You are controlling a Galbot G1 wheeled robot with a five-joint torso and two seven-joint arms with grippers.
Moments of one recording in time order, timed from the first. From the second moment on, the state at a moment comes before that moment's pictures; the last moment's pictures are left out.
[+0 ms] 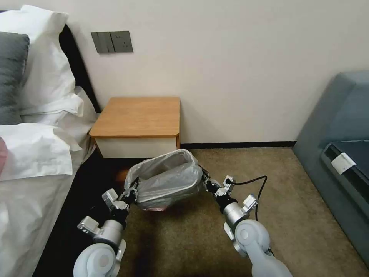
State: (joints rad) left arm 1.58 -1.37 -0.56 -2.01 -1.01 0.11 0.02; right arm -1.31 1.42 0.30 1.74 0.86 -0.15 -0.14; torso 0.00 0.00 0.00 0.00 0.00
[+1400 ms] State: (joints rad) left arm 1.55 -1.35 -0.44 -2.01 -0.33 0.04 -0.05; right arm -0.87 0.81 -0.22 2.15 0.32 -0.38 -0.29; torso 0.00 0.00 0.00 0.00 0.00
